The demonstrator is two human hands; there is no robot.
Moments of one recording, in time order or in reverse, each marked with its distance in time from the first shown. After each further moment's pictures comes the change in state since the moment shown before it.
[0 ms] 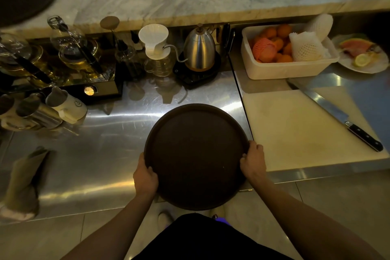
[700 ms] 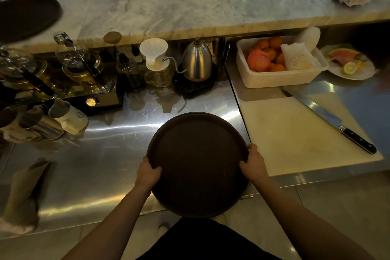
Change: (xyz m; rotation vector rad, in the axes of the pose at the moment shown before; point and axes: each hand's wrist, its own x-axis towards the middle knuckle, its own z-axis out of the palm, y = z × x) left_hand 0.033 0.020 -0.014 -0.023 -0.281 -0.120; right_hand -0.002 -0.012 -0.020 0.082 -0.109 -0.003
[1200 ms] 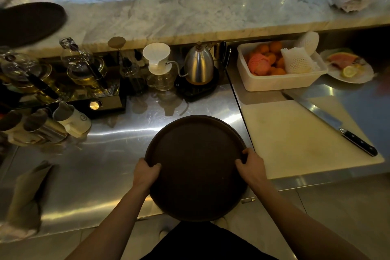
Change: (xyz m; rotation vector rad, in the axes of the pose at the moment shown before) left_hand 0.006 0.001 -0.012 -0.095 0.061 -0.055; right_hand -0.011 -0.012 0.009 -0.034 0.120 -0.059
